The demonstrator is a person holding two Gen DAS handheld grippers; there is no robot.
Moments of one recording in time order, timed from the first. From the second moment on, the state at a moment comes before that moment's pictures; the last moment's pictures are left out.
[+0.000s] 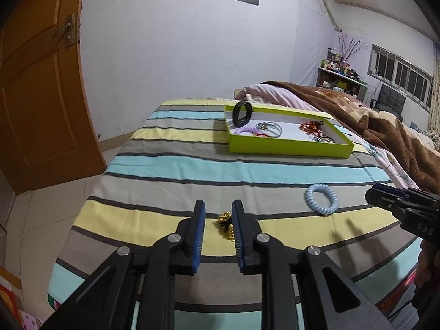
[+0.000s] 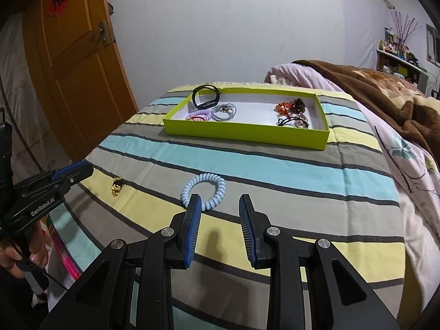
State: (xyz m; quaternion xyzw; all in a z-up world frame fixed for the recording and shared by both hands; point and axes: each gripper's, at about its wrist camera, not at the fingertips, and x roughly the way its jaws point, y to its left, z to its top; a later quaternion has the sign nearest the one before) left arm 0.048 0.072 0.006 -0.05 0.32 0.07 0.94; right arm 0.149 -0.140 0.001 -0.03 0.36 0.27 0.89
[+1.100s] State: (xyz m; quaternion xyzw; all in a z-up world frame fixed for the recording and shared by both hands) left arm 0.080 0.057 -0.028 -0.06 0.39 0.05 0.92; right arm 0.192 -0.095 -0.033 -0.08 0.42 0.24 0.87
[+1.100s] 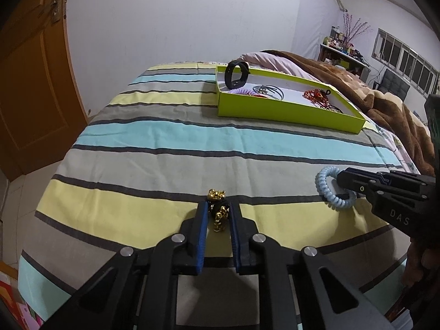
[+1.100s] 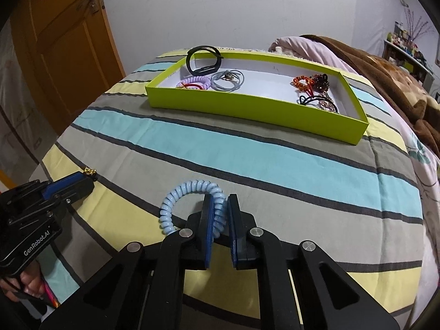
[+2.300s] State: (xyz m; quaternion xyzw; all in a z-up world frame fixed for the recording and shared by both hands) left arm 0.168 0.004 0.038 -0.01 0.32 -0.05 0.95; right arm 0.253 -0.152 0.039 -0.02 0.35 0.22 0.91
